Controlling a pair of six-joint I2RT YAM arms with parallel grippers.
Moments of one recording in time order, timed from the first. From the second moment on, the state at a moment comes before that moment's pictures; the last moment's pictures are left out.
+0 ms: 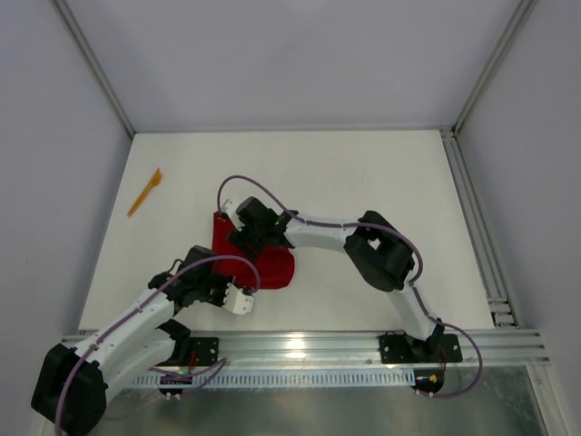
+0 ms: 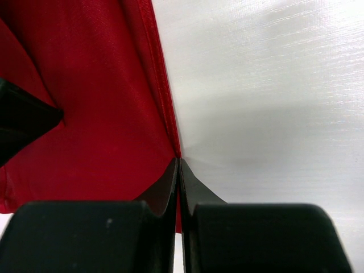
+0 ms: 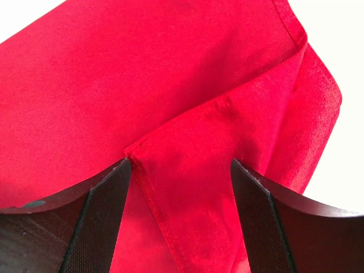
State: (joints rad) left arm -0.48 0.85 0.35 -0.57 0.33 1.35; right arm 0.97 2.14 1.53 -0.23 0.02 -0.12
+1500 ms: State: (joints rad) left arm -0.48 0.77 0.39 -0.66 0.34 1.31; right arm 0.76 1.91 1.35 -0.17 -0.08 0.07
